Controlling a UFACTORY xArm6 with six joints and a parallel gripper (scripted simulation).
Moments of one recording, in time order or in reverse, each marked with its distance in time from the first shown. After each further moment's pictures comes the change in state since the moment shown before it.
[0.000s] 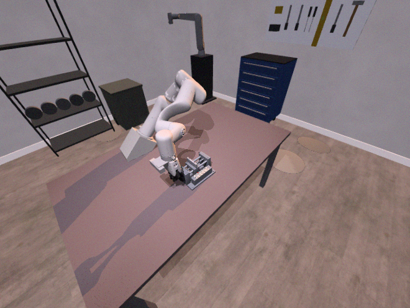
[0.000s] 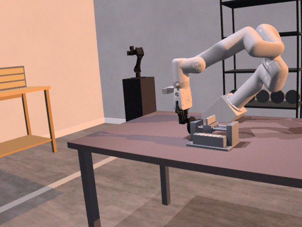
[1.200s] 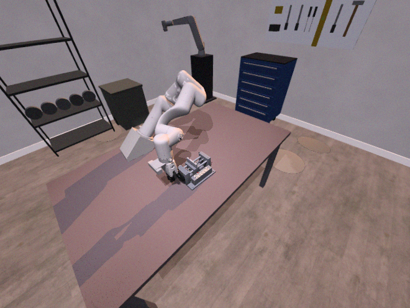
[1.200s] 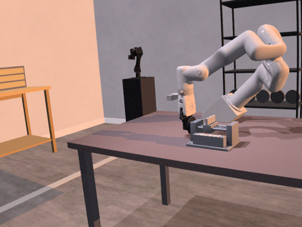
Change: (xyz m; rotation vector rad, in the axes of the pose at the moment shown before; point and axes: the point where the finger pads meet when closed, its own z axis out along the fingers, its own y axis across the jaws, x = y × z) arm 0.000 0.035 0.037 -0.001 0.000 0.001
